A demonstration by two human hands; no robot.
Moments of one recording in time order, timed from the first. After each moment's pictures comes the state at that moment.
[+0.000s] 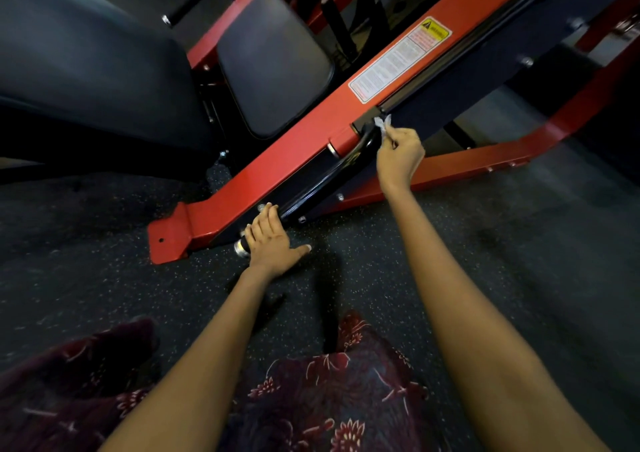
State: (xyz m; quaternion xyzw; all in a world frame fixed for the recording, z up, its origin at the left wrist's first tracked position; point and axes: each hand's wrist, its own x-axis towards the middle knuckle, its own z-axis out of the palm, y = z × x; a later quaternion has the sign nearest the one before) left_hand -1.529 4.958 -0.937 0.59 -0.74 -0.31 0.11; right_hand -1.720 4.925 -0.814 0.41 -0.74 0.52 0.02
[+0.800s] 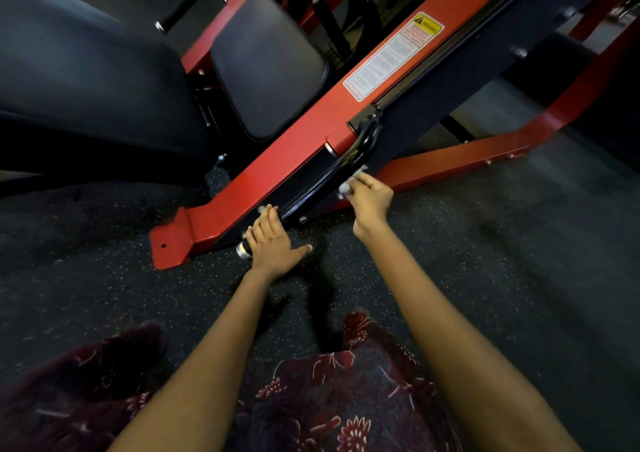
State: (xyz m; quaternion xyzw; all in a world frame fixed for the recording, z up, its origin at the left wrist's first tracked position) left_hand -1.528 4.958 -0.937 0.59 -0.74 -0.31 0.11; right_hand -1.671 4.959 -0.850 0.17 -0.67 0.64 -0.33
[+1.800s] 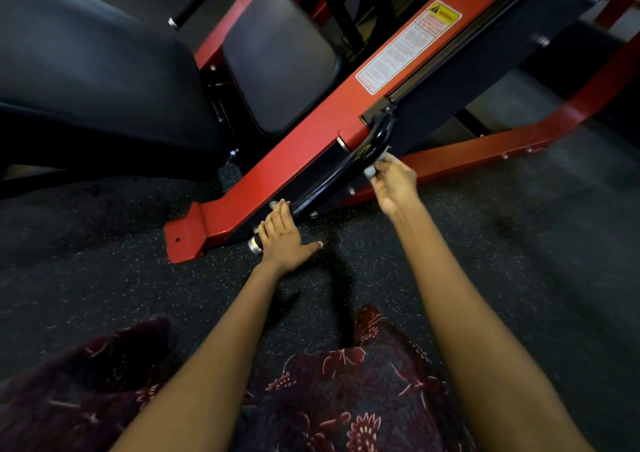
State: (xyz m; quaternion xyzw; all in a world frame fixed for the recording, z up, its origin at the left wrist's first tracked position) left_hand -1.524 4.957 -0.937 0.57 -0.75 -0.32 0.10; right_hand -1.700 4.941 -0.841 0.11 -0.54 0.71 -0.45
